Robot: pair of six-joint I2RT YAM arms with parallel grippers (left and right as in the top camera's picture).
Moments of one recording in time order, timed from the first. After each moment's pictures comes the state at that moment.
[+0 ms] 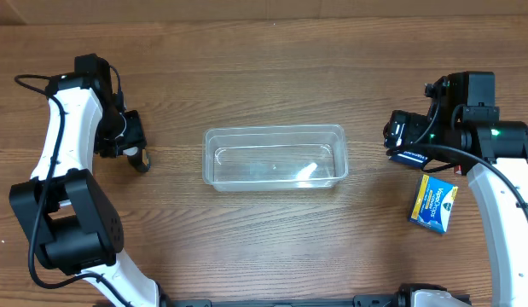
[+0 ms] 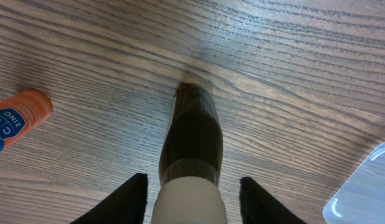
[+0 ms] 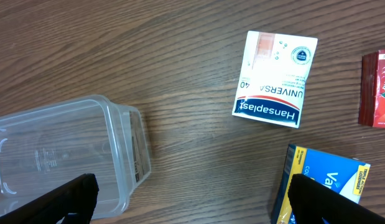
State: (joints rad) left arm 0.21 1.93 1.56 -1.19 0.00 -0.13; right arm -0.05 1.36 1.29 -1.06 -0.12 0.20
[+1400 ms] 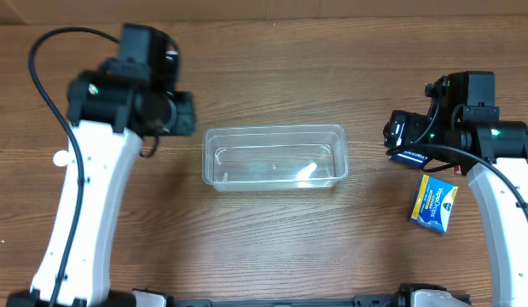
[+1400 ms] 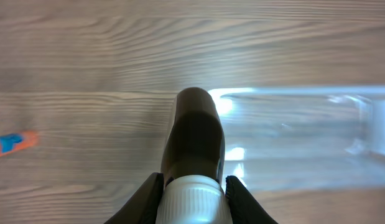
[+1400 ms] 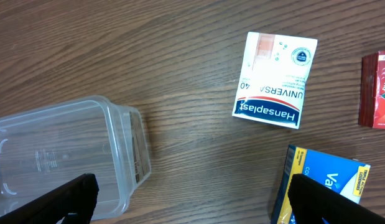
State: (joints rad) left arm -0.21 1.56 1.77 -1.37 -0.01 -0.23; right arm -0.05 1.36 1.29 -1.06 -0.12 0.20
